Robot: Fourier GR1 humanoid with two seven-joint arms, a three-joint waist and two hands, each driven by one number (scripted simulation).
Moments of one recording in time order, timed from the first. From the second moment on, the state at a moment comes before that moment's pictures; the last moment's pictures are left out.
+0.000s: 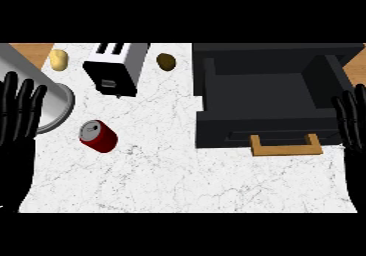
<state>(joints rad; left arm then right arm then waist) -0.03 0.13 0.01 -2.10 0.04 0.01 -0.01 0.04 -0.12 0.00 -2.10 0.02 -0.03 0.00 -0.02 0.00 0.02</state>
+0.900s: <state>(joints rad) -0.09 0.25 0.05 -1.95 0.19 -0.15 0.27 0.12 -0.10 -0.04 -2.08 0.00 -0.02 0.17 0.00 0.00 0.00</state>
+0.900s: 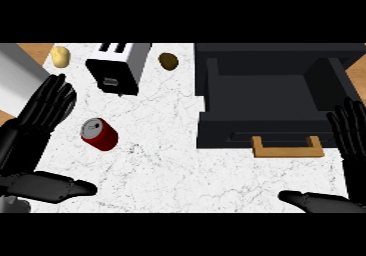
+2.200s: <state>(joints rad) -0.12 0.18 0.13 -1.72 0.14 -0.18 0.19 0.25 -0.09 -0.16 -2.07 -0.06 0.12 0.05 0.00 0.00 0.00</state>
